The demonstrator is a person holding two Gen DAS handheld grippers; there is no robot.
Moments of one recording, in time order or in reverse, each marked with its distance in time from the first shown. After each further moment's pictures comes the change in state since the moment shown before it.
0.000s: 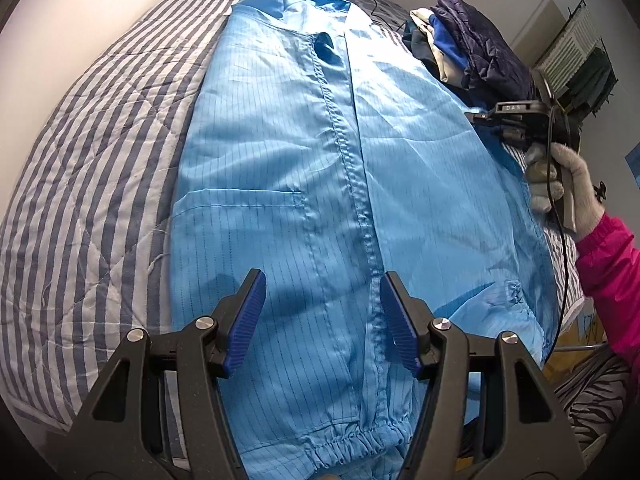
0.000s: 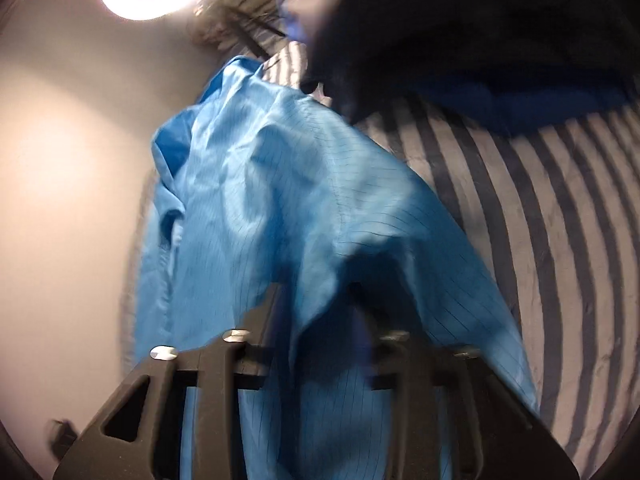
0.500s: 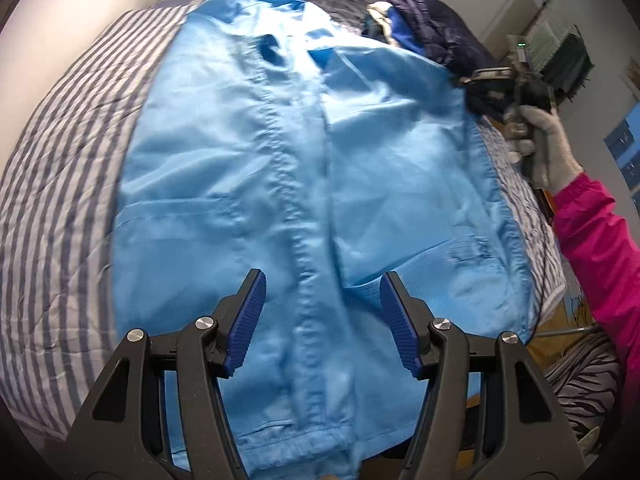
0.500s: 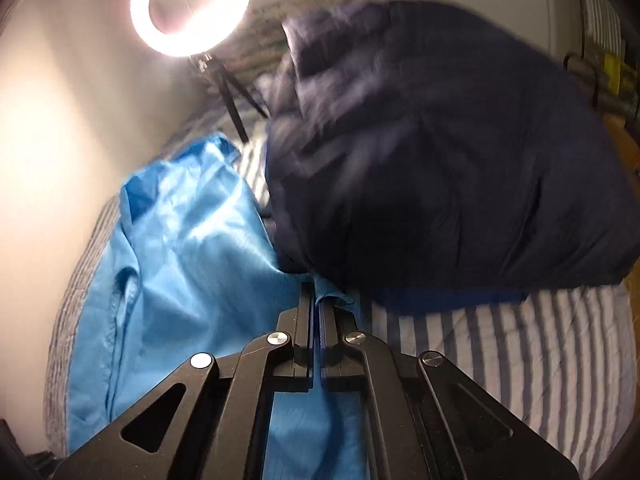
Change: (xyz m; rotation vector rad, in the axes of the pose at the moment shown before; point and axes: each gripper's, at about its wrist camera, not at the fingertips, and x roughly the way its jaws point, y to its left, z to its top) left arm 0.001 -0.043 0.003 0.071 0.002 -0.085; right arm -0.061 -0.008 0.055 -0.166 -0.208 -0.238
